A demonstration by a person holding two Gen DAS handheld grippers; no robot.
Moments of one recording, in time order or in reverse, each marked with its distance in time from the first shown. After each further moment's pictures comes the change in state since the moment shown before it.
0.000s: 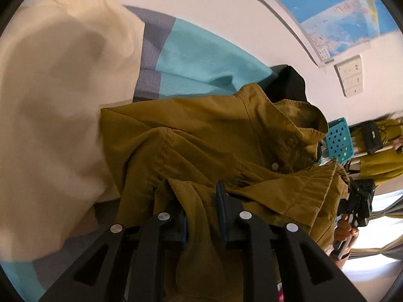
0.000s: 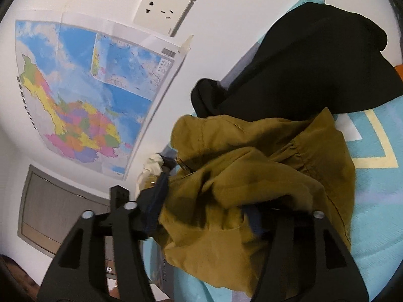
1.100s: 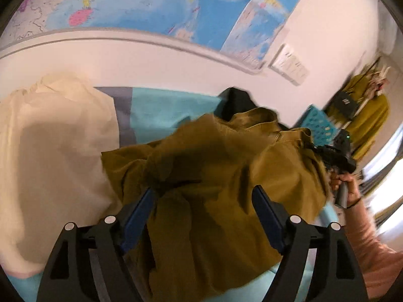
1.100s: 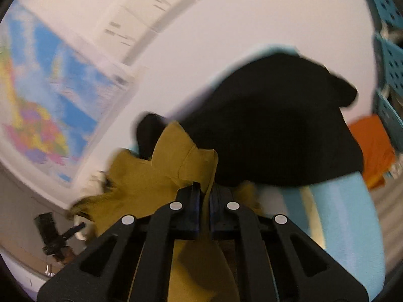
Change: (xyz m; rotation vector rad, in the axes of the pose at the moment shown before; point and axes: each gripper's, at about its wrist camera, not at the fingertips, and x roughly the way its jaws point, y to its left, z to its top) left arm -0.041 -0.038 -0.055 0.368 -0.318 0.038; right arm 0.004 -0.038 0.043 -0.144 -0.119 -0.333
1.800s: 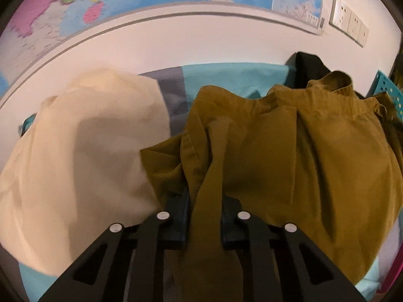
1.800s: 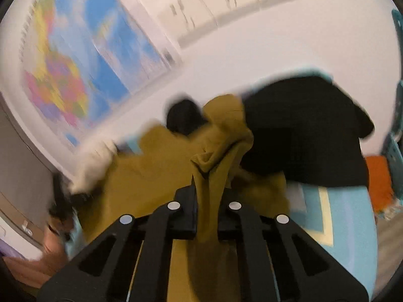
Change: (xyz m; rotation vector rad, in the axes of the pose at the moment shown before) left arm 0.040 0.000 -0.006 0.067 0.068 0.429; right arm -0.033 0.045 -0.016 -0.265 -0.064 0.101
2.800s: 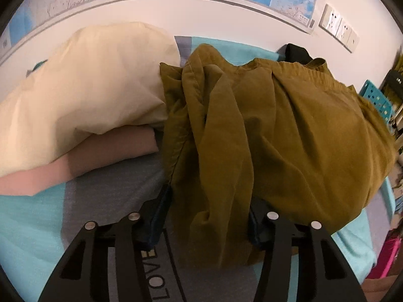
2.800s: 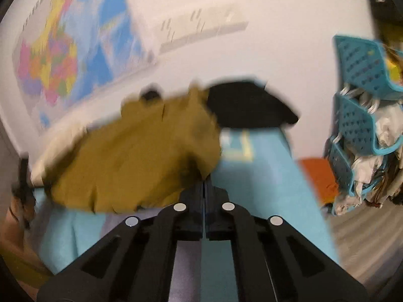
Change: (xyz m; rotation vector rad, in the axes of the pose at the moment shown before) left arm -0.036 0.004 -0.088 -0.087 0.000 -0.083; right arm -0.114 0.008 -0.106 -0.093 -0.147 -0.269
